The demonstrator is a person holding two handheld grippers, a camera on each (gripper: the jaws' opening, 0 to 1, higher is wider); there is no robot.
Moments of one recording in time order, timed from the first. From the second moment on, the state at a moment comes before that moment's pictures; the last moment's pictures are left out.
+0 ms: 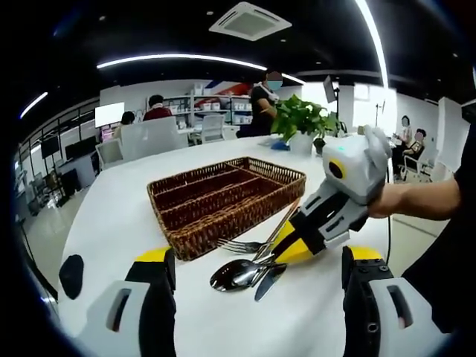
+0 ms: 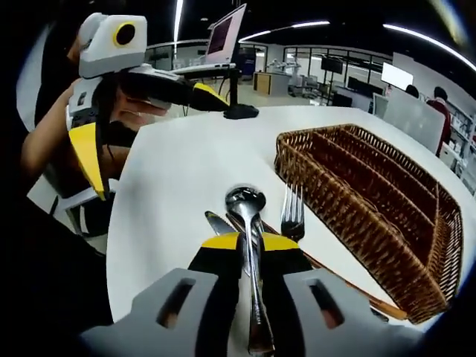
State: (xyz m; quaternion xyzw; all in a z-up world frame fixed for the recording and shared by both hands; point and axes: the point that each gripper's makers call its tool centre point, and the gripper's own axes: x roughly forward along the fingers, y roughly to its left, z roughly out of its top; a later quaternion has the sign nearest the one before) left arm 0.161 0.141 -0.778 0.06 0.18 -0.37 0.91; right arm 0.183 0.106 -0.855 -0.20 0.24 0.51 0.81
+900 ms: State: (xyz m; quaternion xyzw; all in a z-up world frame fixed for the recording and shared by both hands) left arm 0.158 0.146 -0.789 0.06 0.19 -0.37 0.91; right arm 0.183 0.124 -0.870 -0.25 0.21 0.52 0.79
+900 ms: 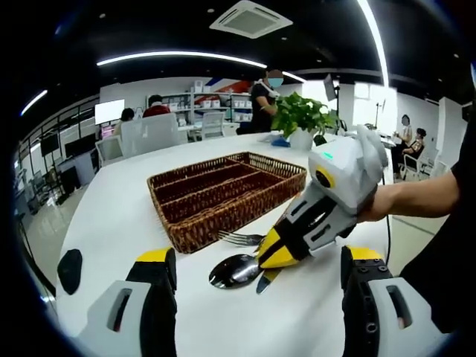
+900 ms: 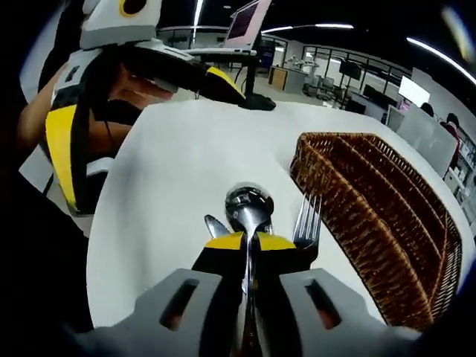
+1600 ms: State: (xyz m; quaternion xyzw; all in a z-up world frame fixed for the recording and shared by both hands) left arm 0.166 0.144 -0.800 0.15 0.16 -0.41 0.89; right arm 0.166 0.120 -0.829 -0.21 0.18 0.53 0.80
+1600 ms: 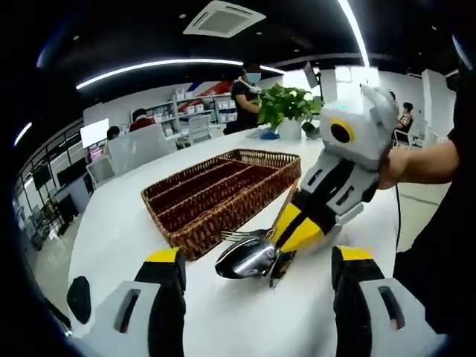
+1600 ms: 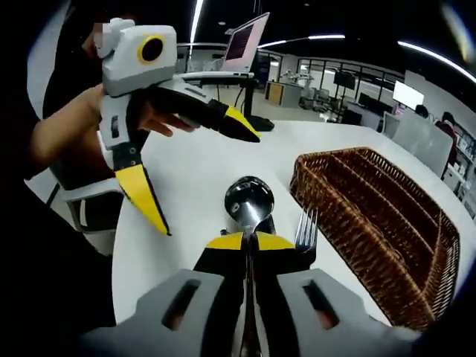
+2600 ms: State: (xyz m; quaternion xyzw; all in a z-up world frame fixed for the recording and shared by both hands) left arm 0.171 0.120 -0.794 0.46 0.02 -0.43 0.78; right arm 0.151 0.101 -0.808 -0.13 0.21 0.56 0.79
